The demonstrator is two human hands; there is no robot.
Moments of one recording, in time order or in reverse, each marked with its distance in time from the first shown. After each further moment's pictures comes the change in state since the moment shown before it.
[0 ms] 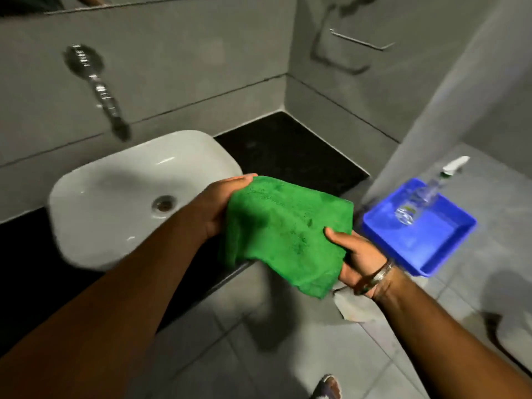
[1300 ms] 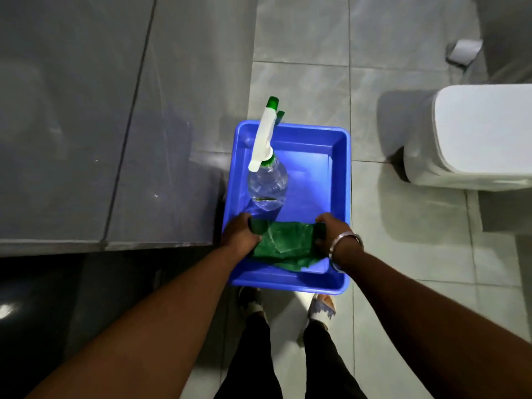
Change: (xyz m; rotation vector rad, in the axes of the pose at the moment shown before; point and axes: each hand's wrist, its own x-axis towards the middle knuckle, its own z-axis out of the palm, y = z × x) left_hand 0.542 -0.327 0.338 1.659 -0.469 -0.231; right_hand 0.096 -0.113 -0.557 -0.849 1.065 0.448
